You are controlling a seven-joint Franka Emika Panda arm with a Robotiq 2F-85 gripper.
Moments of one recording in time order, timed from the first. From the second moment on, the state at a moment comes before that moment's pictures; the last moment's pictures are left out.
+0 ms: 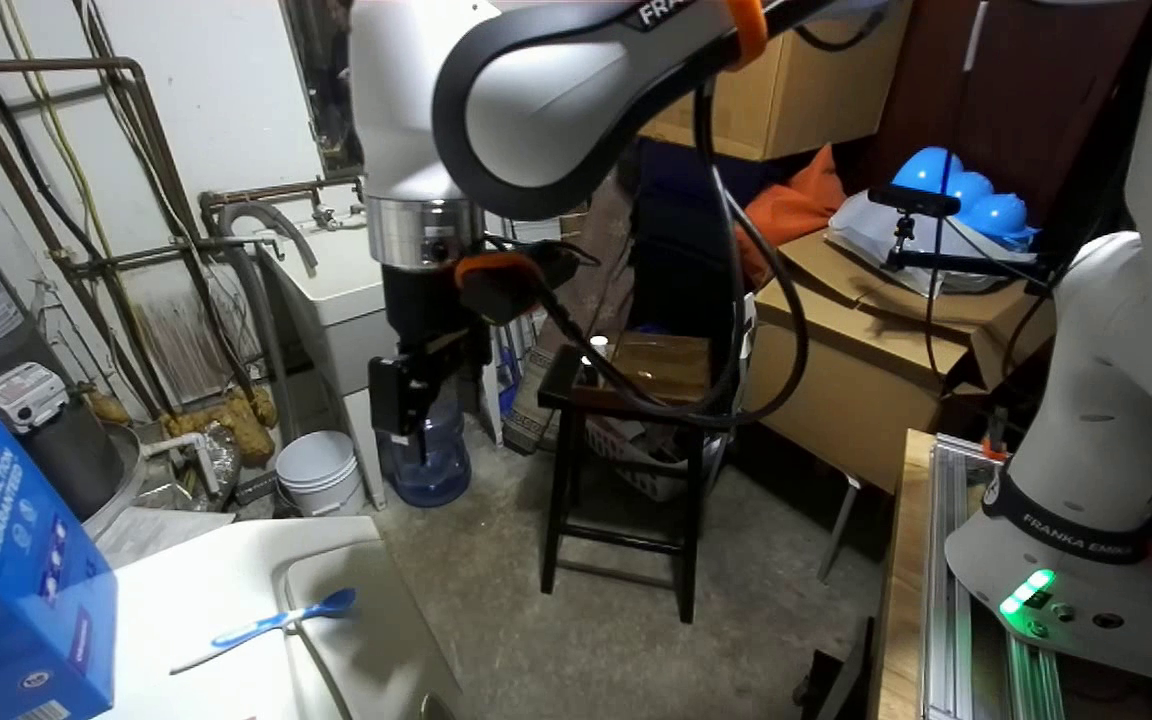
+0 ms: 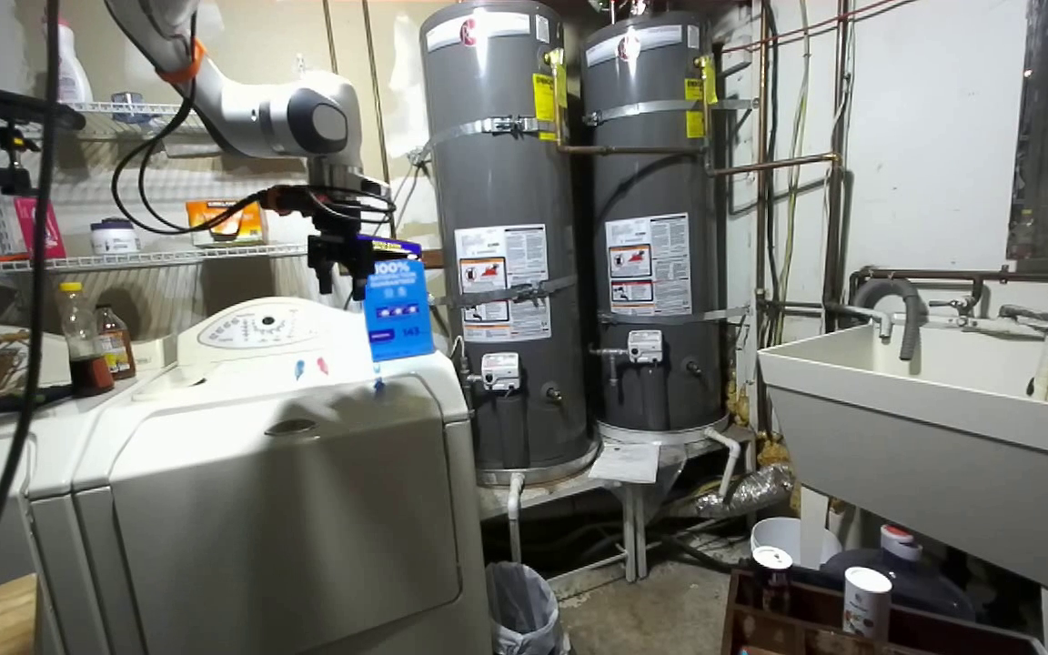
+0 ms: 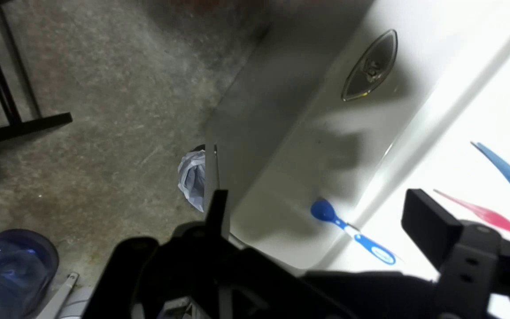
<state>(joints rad) 0.31 0.28 0.24 -1.80 0.04 2.13 0.33</state>
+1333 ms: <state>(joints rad) 0.51 0.70 0.22 -1.24 -0.30 1.85 -0.06</state>
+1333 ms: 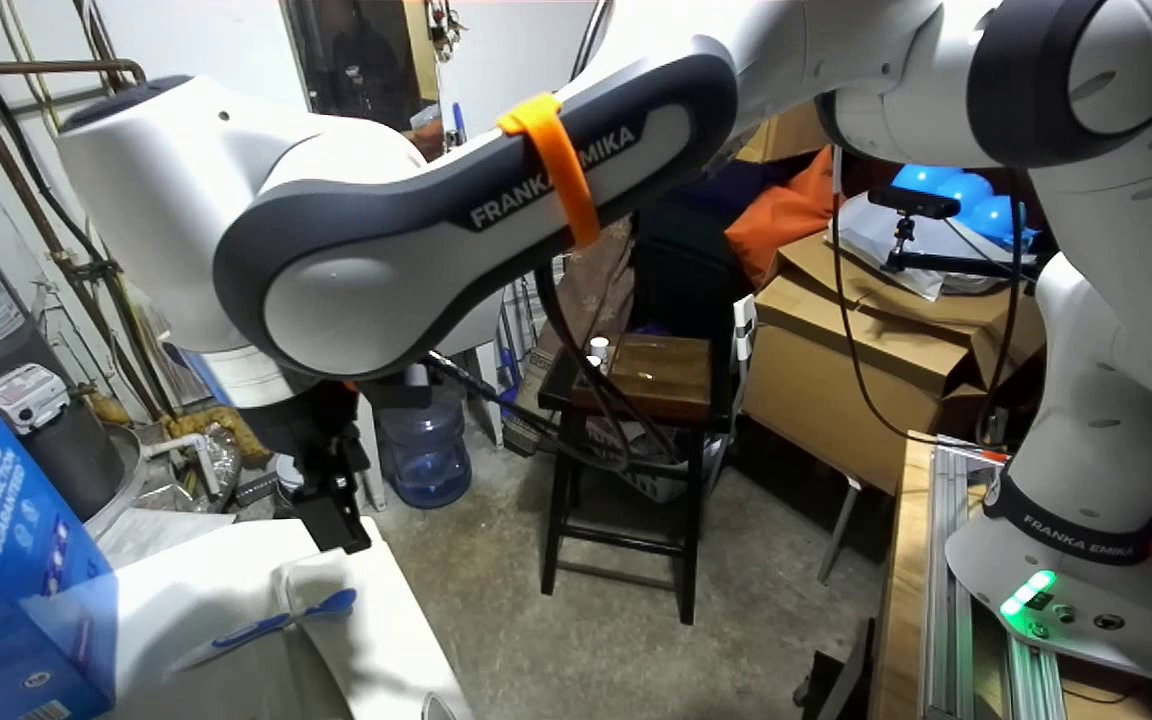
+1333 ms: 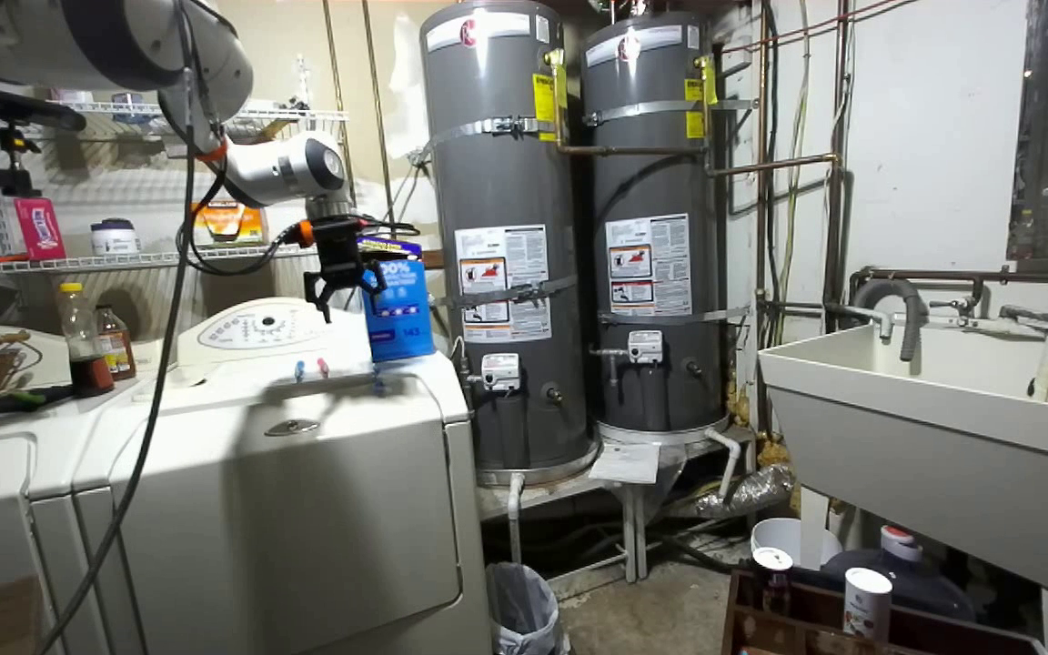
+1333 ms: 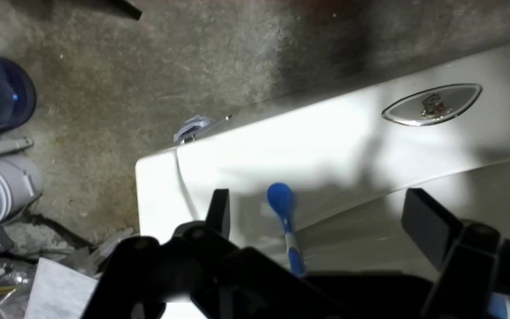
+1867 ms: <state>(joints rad) 0.57 0.84 0.22 -1.05 -0.33 1.99 -0.22</state>
